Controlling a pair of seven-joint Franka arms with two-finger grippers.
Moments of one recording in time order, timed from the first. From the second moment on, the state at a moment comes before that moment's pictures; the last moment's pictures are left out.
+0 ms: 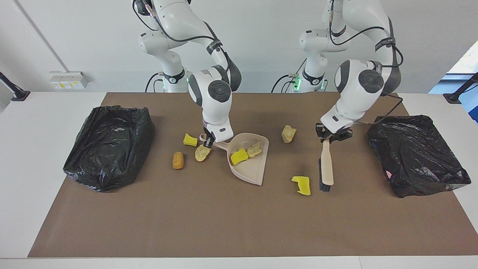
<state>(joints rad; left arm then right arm) -0.08 0.18 -0.12 -1.87 0.01 1.99 0.11 0.49 0.32 -0.03 -1.83 -0.10 1.97 -0.75</state>
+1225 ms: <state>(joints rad) -0.09 0.33 -0.33 -1.81 0.06 1.70 0.25 0.49 0.31 -0.03 -1.83 -0.10 1.97 -0.75</state>
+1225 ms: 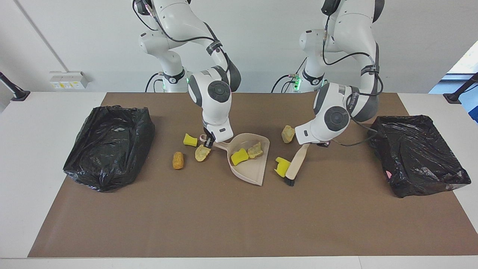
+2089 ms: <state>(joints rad) -0.10 0.21 -0.50 -1.82 -0.01 1.66 -0.26 0.49 0.31 -0.03 -1.84 -0.10 1.97 -0.92</state>
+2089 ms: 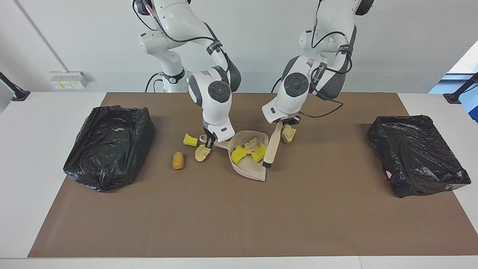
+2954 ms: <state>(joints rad) -0.08 -0.18 -0.46 -2.36 -0.12 1.75 -0.71 0.53 0.30 -0.02 -1.87 -0.10 1.97 -1.12</state>
